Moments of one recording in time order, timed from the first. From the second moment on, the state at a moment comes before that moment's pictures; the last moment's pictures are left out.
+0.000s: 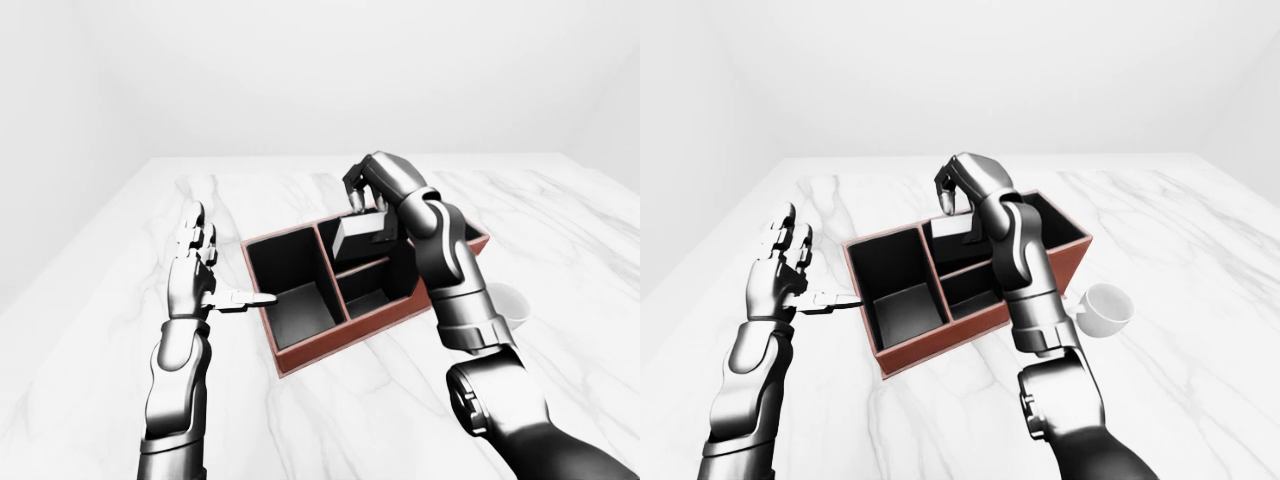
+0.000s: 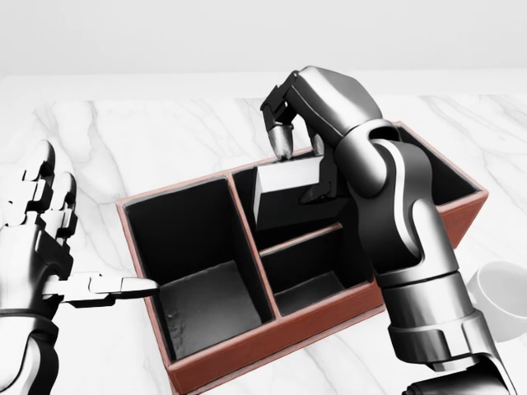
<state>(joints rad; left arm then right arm) -0.11 0.10 0.17 -0.20 -0.08 0.09 -0.08 -0.85 -0.13 0.03 0.28 -0.89 0.09 0.40</state>
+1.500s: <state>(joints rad) -0.12 0.11 0.18 -0.20 -0.10 0.09 -0.07 -0.97 -0.13 0.04 0.59 -0.86 0.01 0.28</state>
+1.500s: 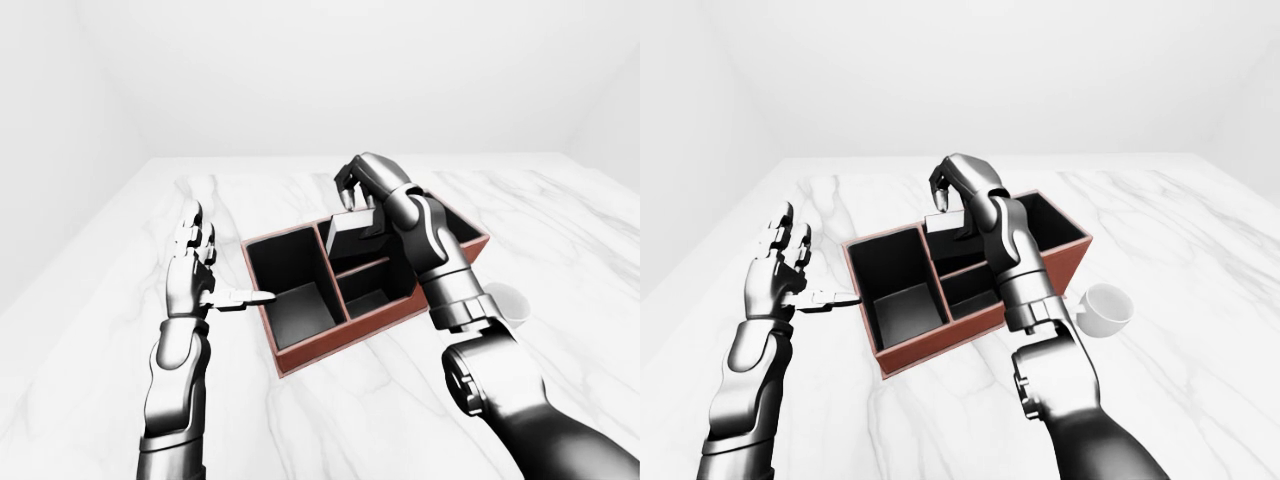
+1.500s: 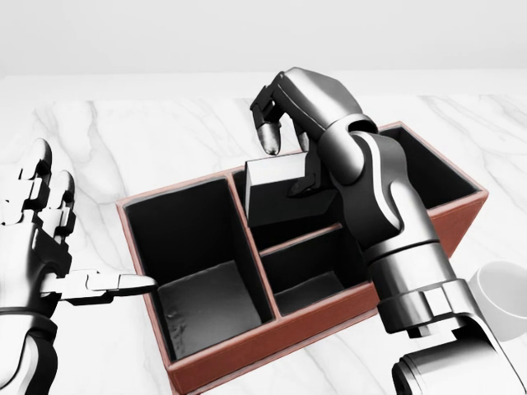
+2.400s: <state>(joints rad) -0.12 0.11 0.17 -0.19 -0.09 0.09 -0.07 -1.09 -0.17 0.04 0.91 -0.85 -0.09 0.13</state>
